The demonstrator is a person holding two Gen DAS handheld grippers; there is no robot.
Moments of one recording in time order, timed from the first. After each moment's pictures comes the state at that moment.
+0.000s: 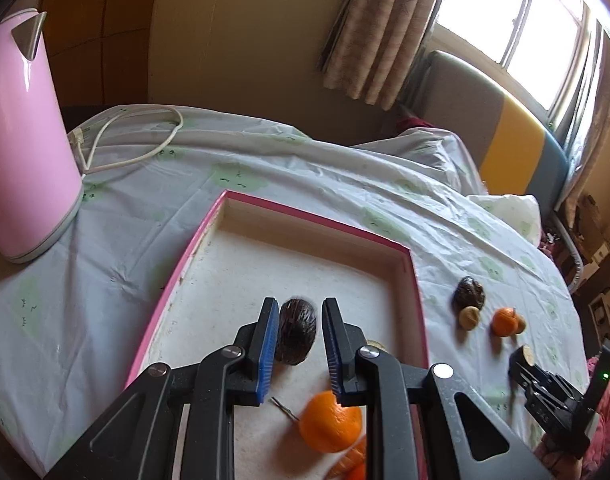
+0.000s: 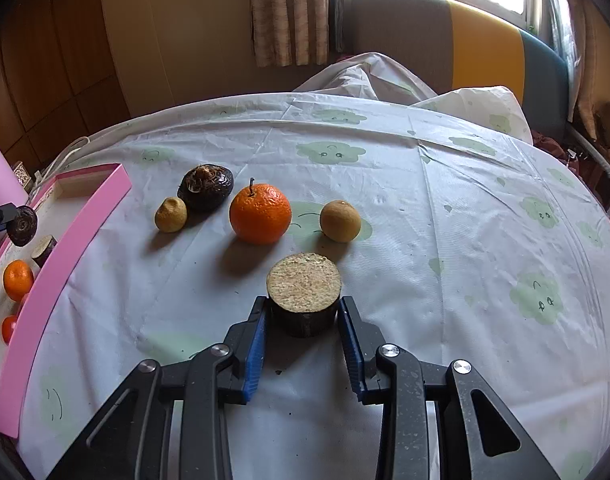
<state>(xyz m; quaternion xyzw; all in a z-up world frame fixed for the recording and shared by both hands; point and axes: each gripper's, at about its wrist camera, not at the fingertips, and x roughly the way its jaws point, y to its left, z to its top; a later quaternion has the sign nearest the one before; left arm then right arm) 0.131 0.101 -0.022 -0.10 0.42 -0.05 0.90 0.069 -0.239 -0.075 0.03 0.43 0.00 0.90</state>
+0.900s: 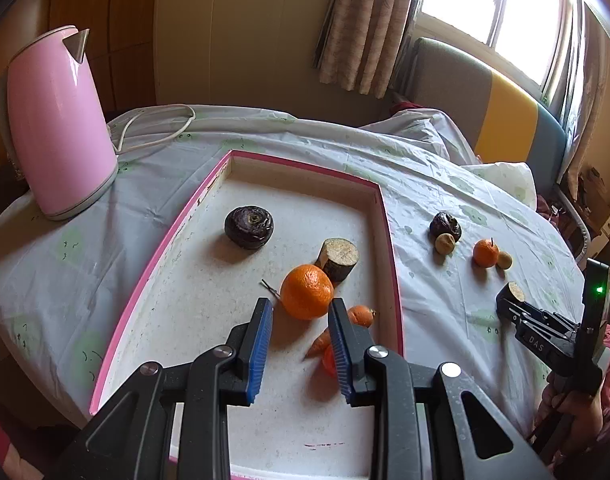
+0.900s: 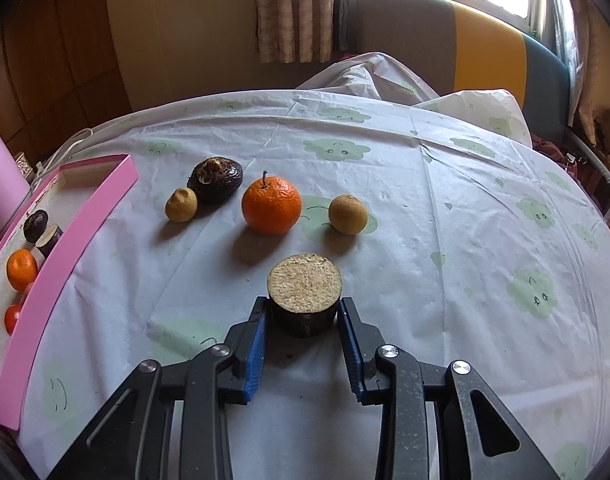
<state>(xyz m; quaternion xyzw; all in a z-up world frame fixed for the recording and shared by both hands) 0.030 0.075 -0.012 -0.06 0.42 -0.04 0.90 0.058 -0.225 -0.071 0.02 0.43 0.00 0.90</state>
